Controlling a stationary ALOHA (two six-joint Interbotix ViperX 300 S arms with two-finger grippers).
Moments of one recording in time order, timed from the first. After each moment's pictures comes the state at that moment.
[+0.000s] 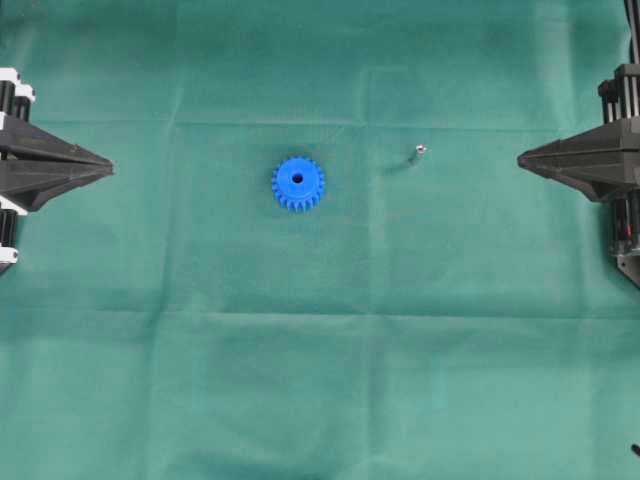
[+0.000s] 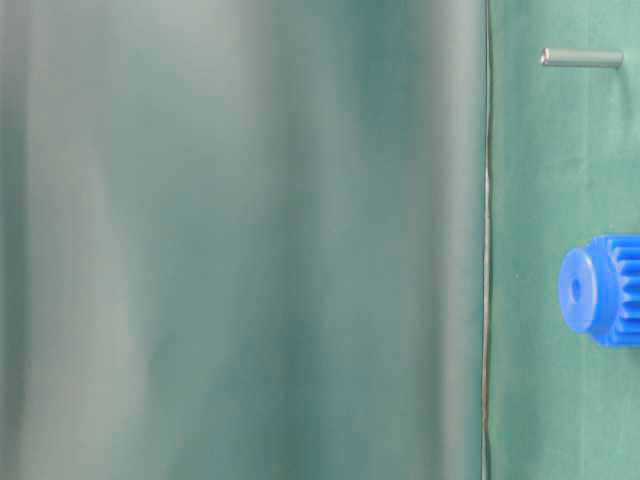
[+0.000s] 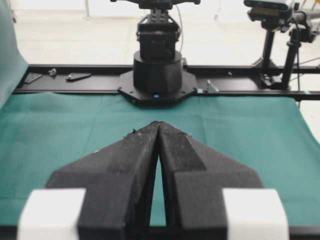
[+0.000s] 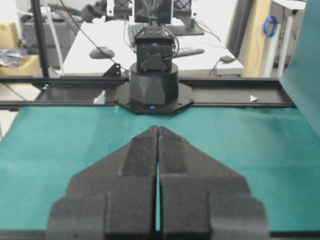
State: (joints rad) left arm 0.00 -0.96 1.19 0.00 -0.29 0.00; right arm 0.00 -0.96 1.19 0.00 -0.30 -0.01
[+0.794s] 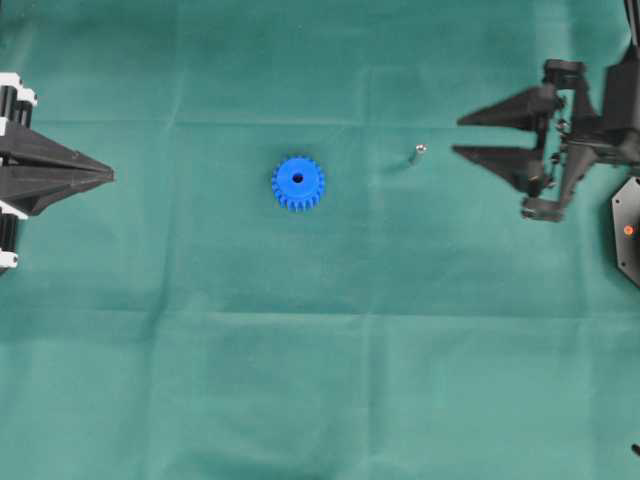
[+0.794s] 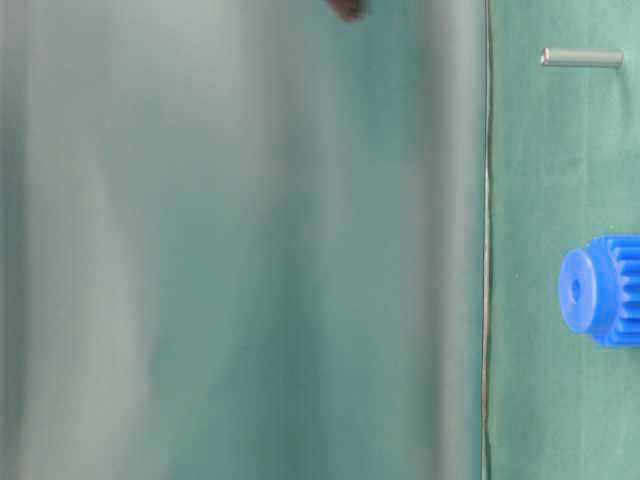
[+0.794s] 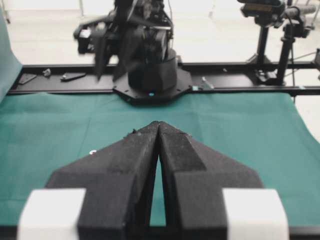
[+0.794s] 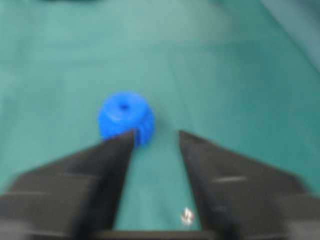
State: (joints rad) left arm -0.02 -0.96 1.19 0.02 -0.29 0.00; right arm -0.22 -0.52 1.22 0.00 -0.44 -0.02
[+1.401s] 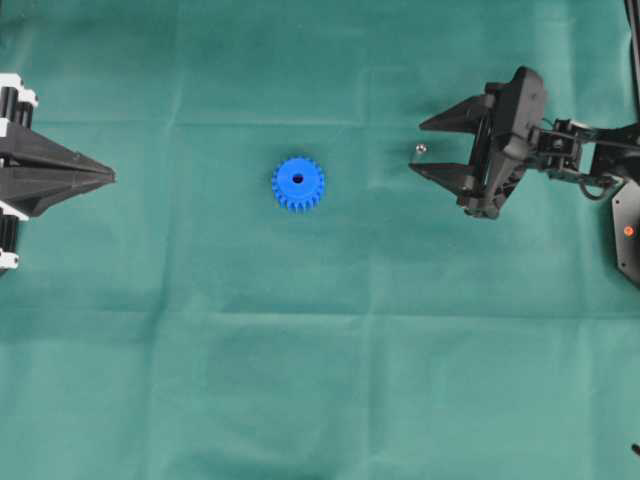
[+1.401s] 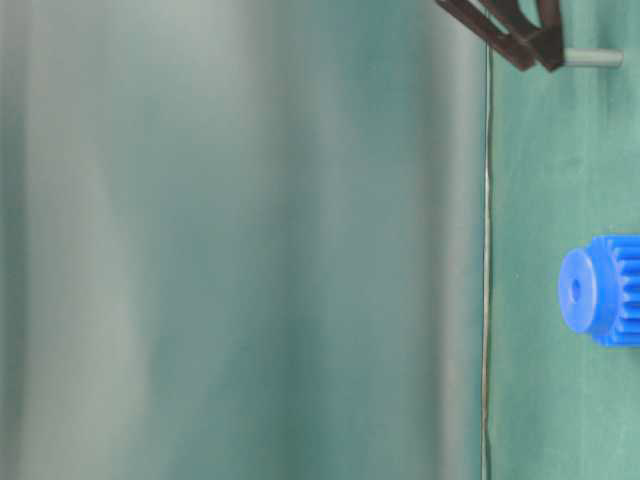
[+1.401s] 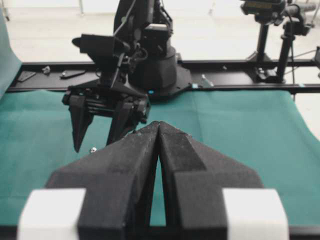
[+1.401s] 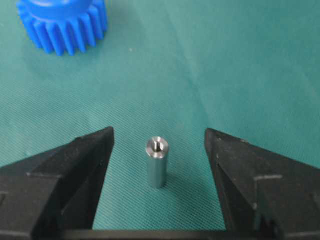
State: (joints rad) left arm -0.02 -0.96 1.18 0.02 -0.28 0.00; right arm -0.28 0.02 1.17 0.00 -0.72 -0.02
